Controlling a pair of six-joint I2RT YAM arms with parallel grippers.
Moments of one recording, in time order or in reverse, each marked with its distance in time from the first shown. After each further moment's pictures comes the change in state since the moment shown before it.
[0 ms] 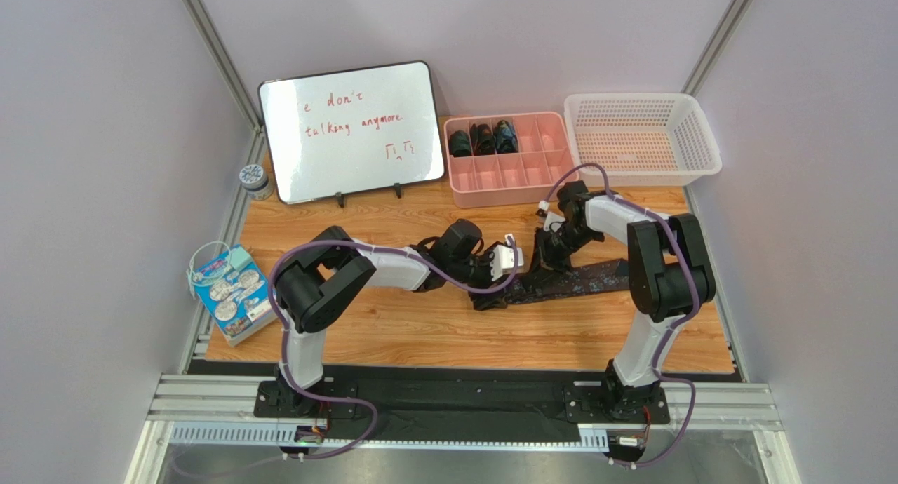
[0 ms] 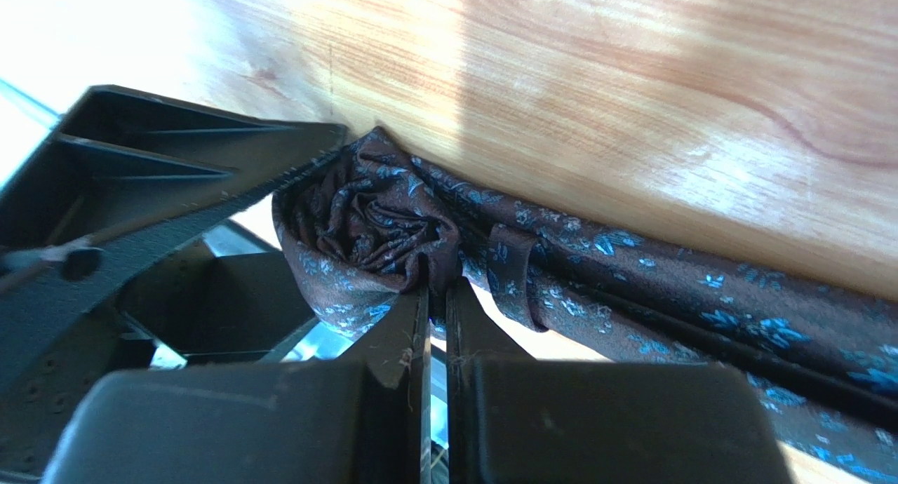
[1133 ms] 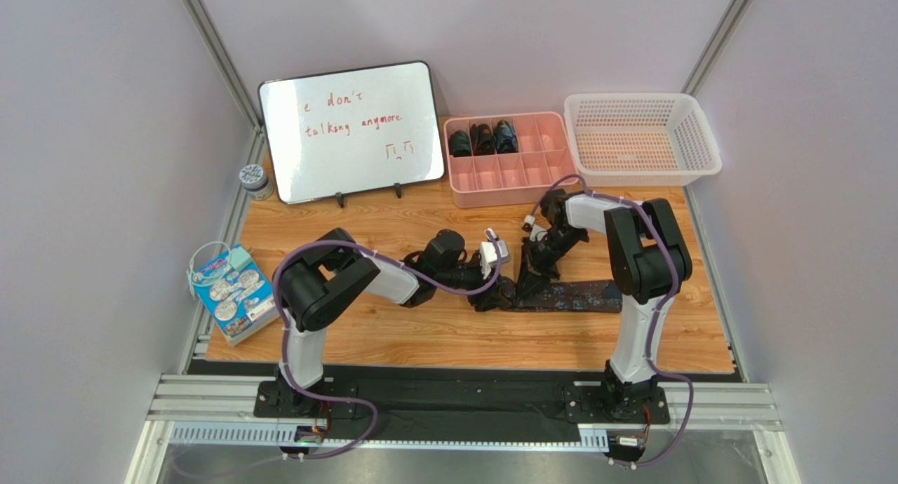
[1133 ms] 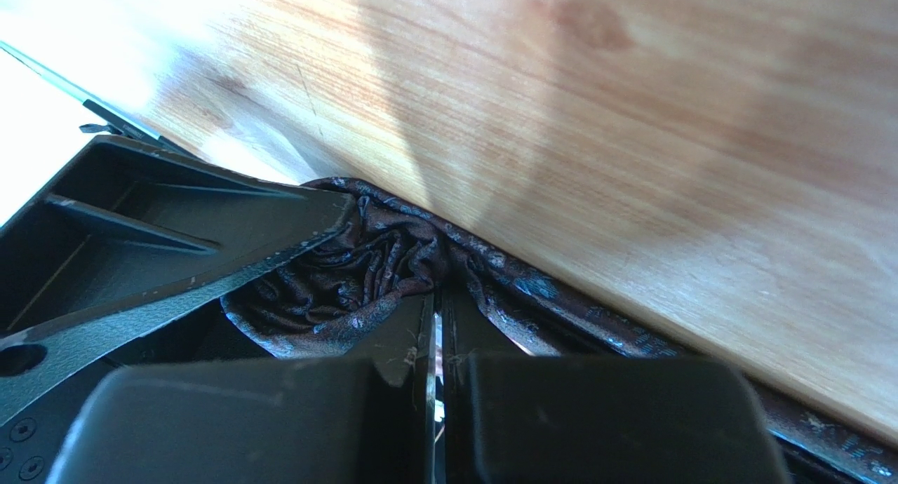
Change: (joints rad) left arm 0.014 0.003 -0.182 0.430 0.026 -0.301; right arm 0.067 0.158 0.072 -0.086 -0.066 0.055
